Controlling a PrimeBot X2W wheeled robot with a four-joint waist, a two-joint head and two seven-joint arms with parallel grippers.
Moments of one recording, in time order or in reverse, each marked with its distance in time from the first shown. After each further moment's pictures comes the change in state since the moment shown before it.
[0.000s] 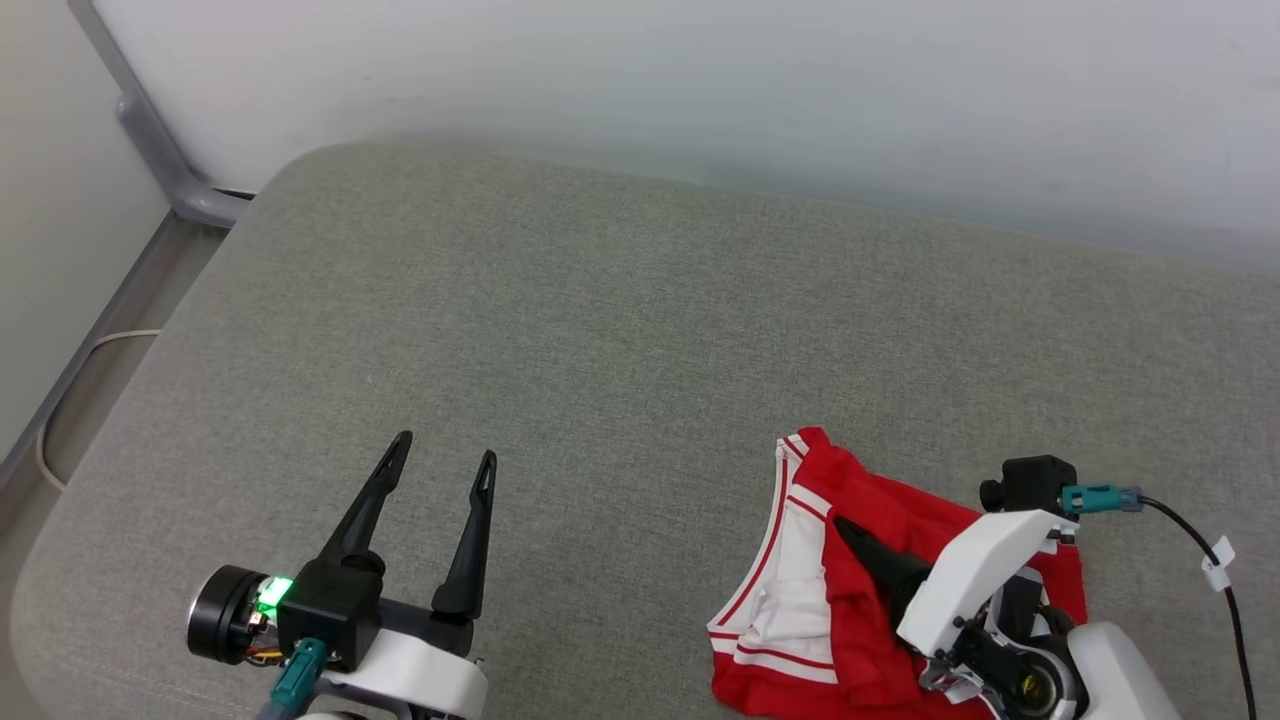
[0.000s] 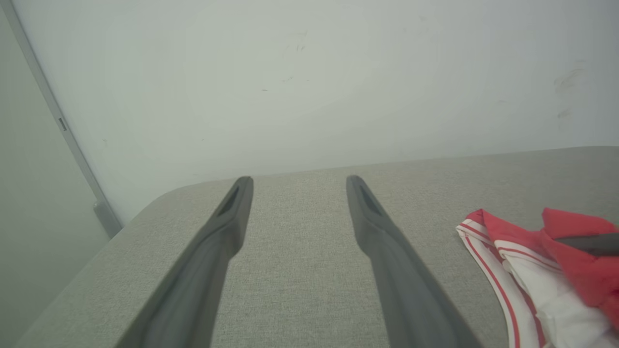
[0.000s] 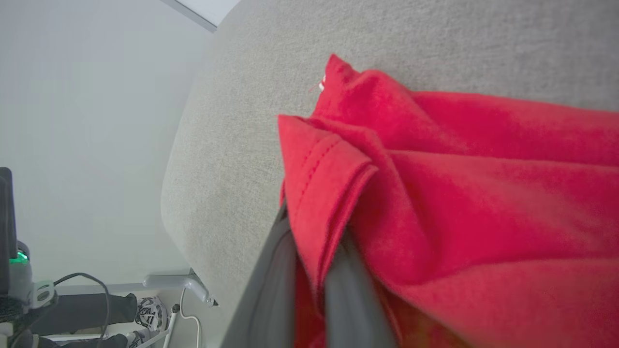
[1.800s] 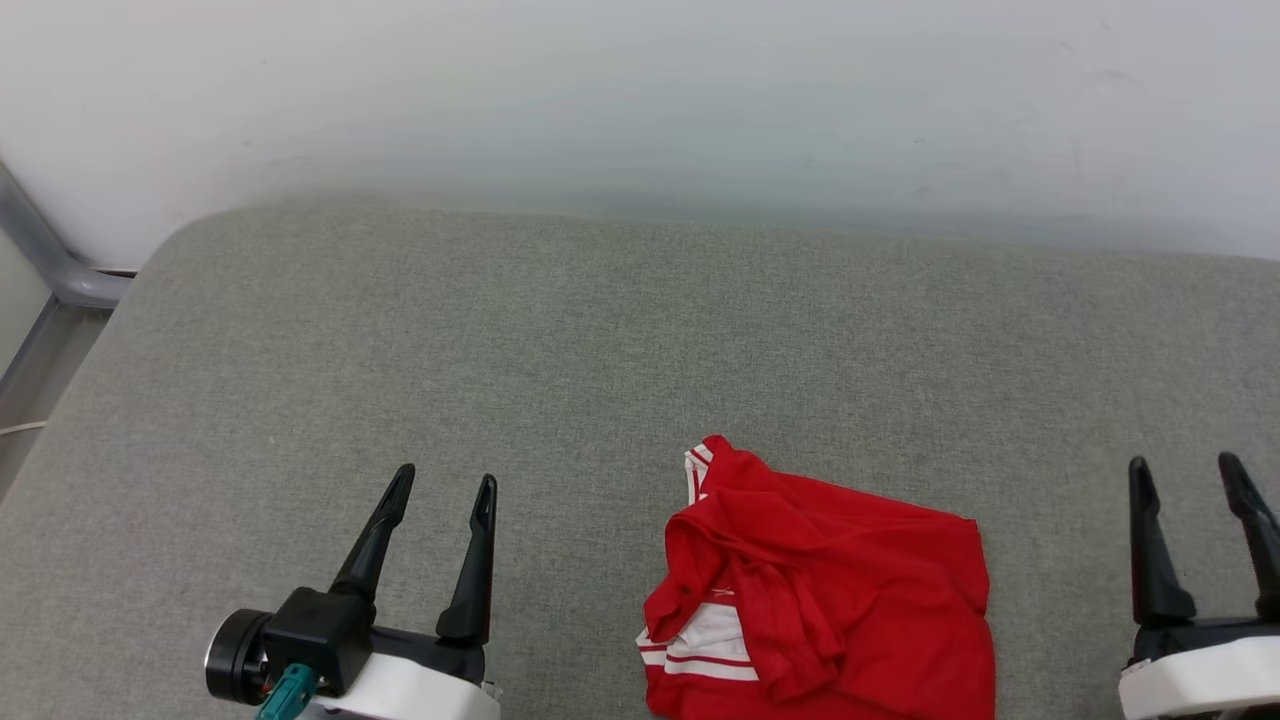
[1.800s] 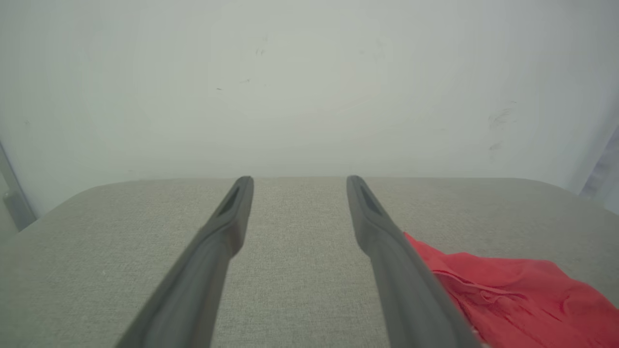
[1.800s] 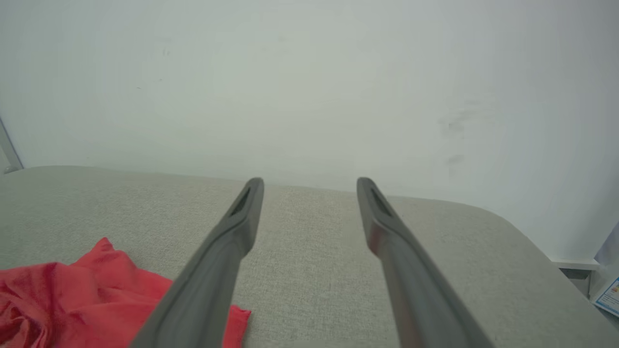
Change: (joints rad) left arm 0.052 -0.044 0.007 -0.005 -0.102 -0.009 0.000; right arm 0.272 -0.117 -0.277 -0.362 -0.673 0.000 -0.687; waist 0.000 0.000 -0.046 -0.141
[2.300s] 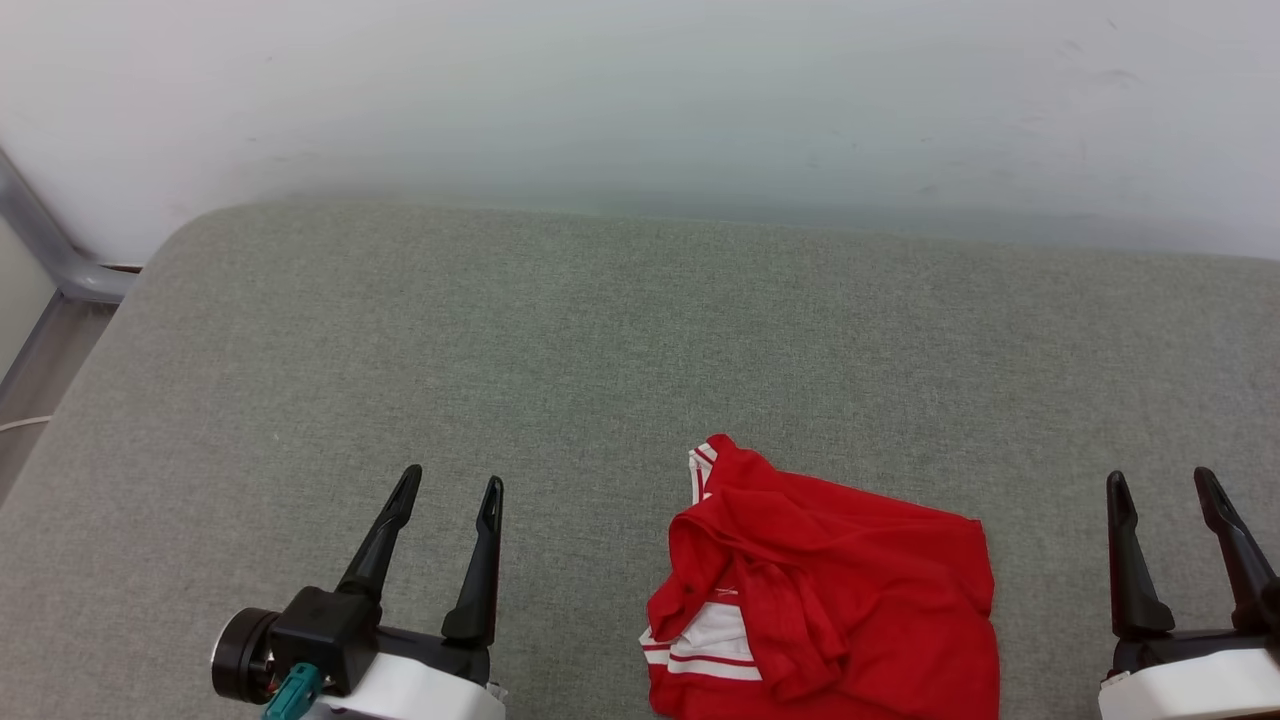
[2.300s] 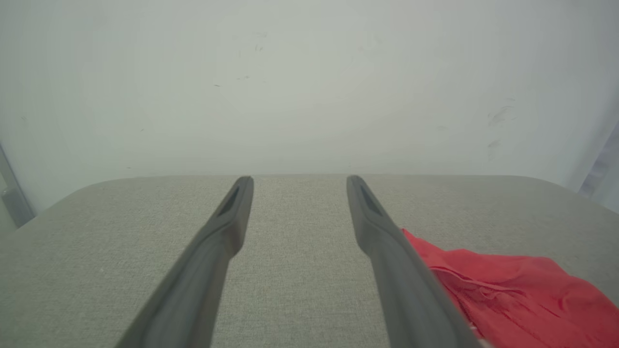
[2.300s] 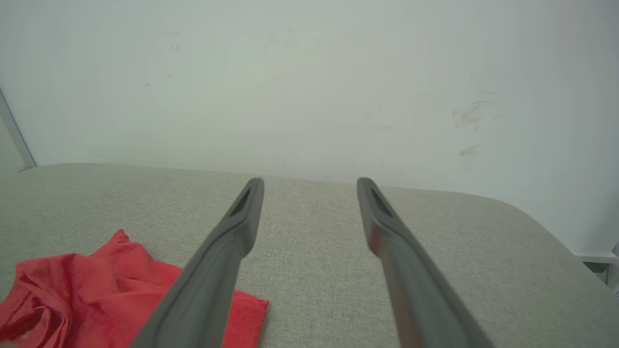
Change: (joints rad) left arm -0.002 0.000 -0.010 0.007 -0.002 0.000 0.000; right arm 0.019 0.045 0.006 0.015 -0.021 0.000 -0.025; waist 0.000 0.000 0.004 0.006
